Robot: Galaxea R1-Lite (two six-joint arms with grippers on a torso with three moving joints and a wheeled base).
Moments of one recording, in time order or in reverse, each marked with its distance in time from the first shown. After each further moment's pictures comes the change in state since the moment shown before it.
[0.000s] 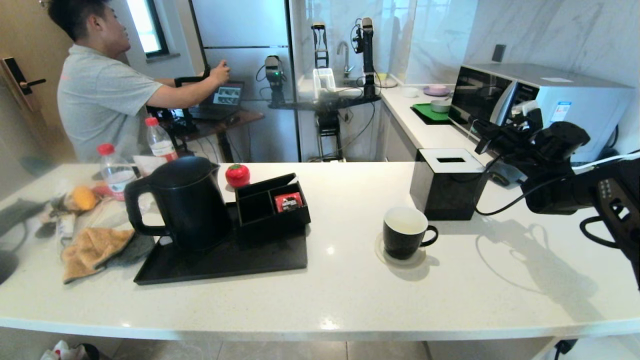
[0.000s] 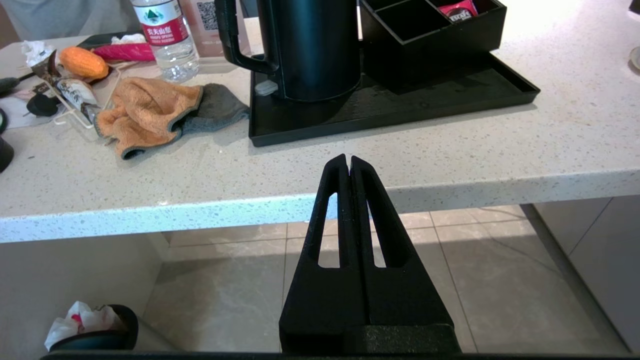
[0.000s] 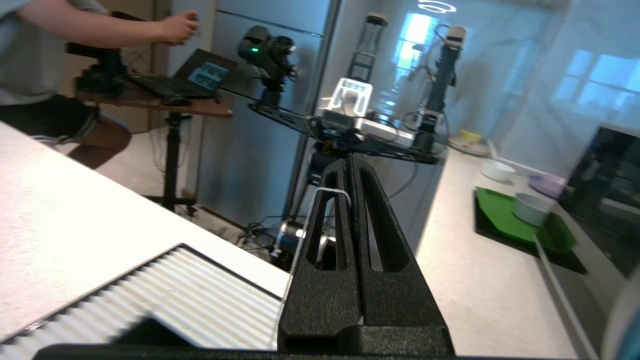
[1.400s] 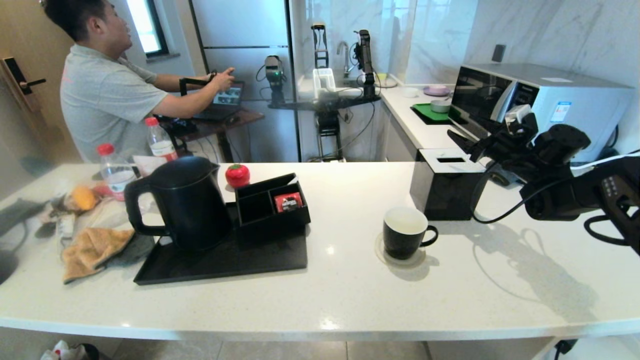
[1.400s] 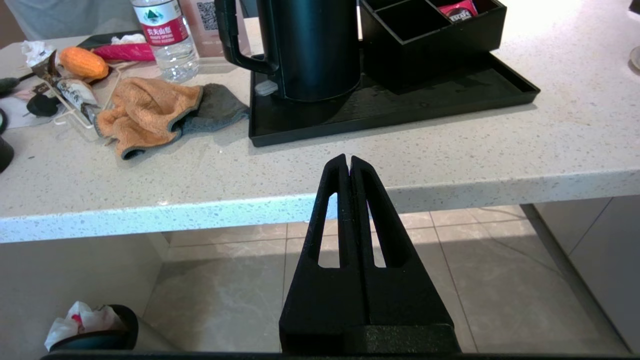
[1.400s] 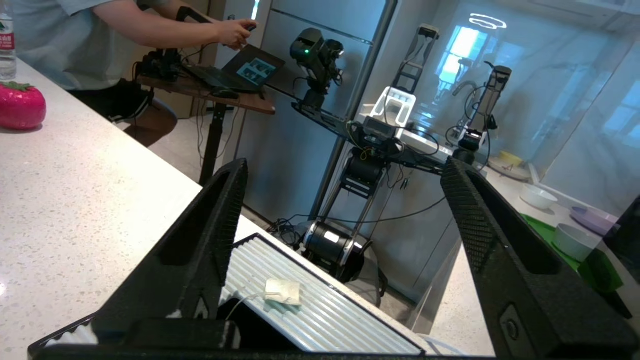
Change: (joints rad) left arm 0.000 0.000 0.000 0.000 0.000 0.000; right arm 0.018 -0.072 0.158 -0.084 0.113 -0.049
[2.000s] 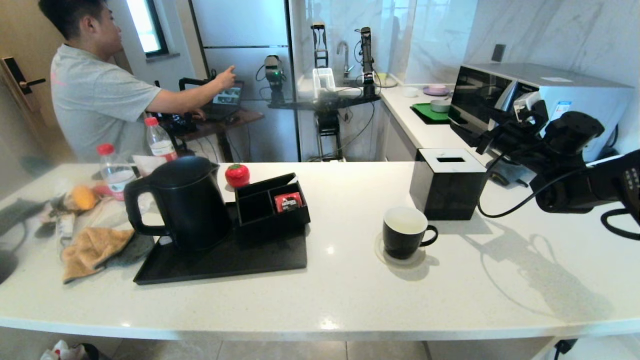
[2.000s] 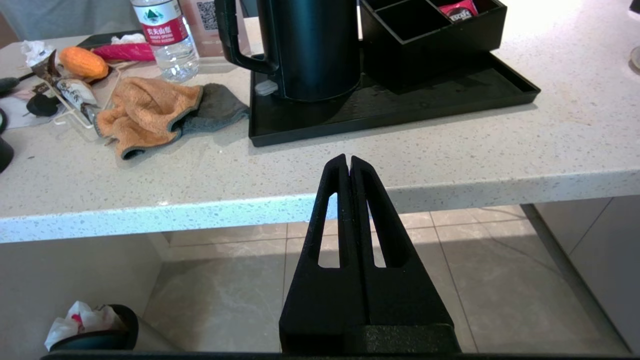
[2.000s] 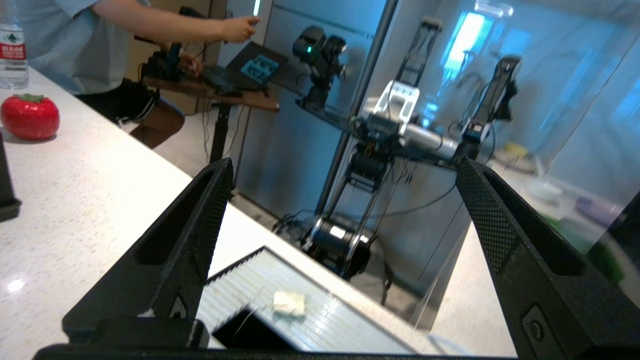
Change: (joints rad) left arm 0.000 0.000 0.000 0.000 0.000 0.000; right arm -0.004 -0.086 0.045 0.074 0.002 0.006
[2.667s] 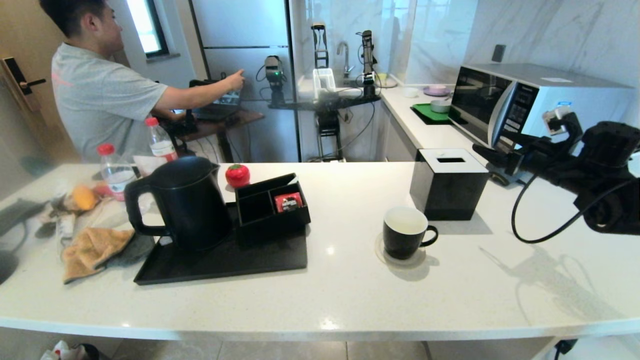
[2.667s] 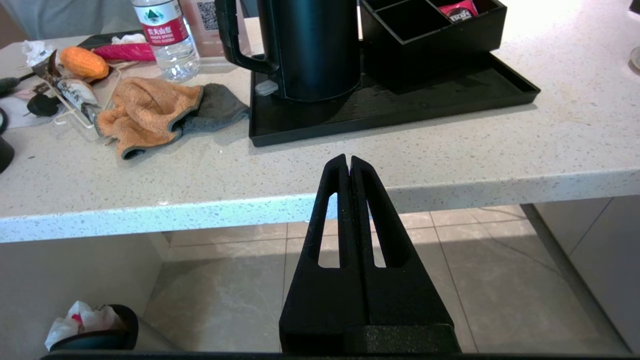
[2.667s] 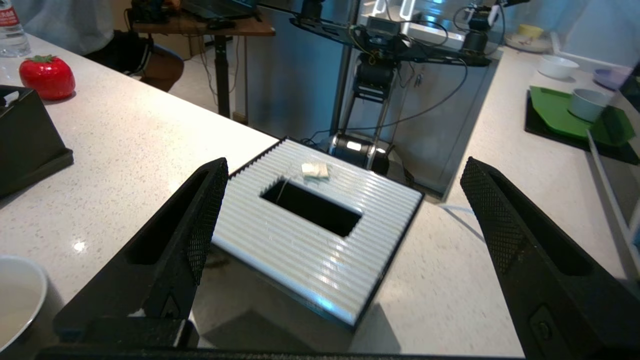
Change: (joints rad) left arm 0.000 0.000 0.000 0.000 0.000 0.000; right arm -0.076 -0.241 0.399 0.114 -0.007 0.003
